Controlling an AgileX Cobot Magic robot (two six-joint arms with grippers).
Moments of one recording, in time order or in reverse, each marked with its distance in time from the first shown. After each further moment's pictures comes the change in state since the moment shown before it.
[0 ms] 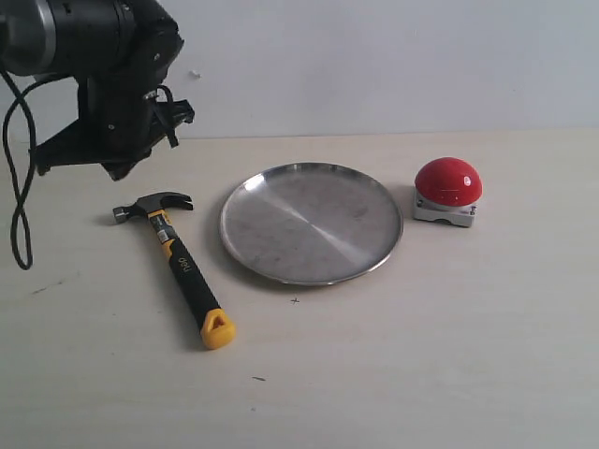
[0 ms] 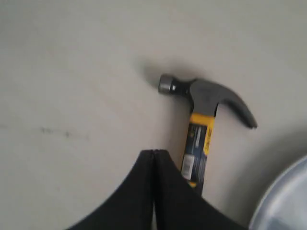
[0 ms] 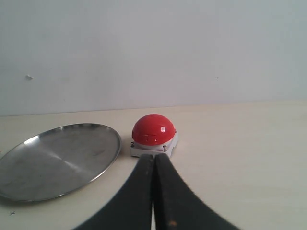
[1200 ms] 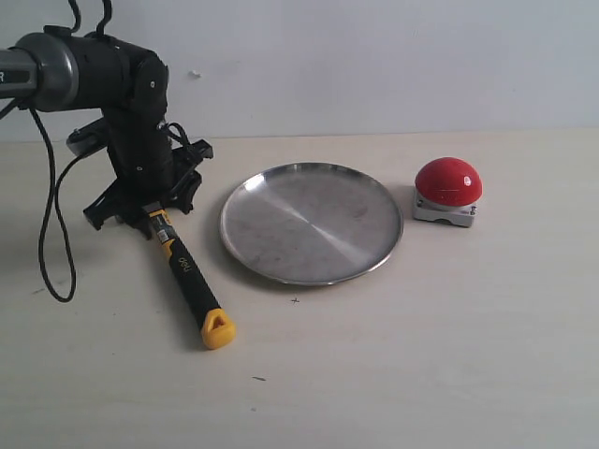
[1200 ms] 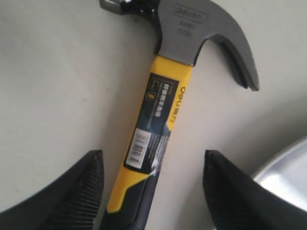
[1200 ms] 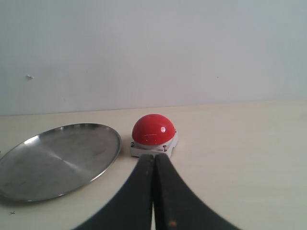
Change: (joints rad) left arm 0.114 0.186 -0.064 -0.382 -0.186 0.142; right arm 0.000 0.000 0.000 0.000 0.000 0.000
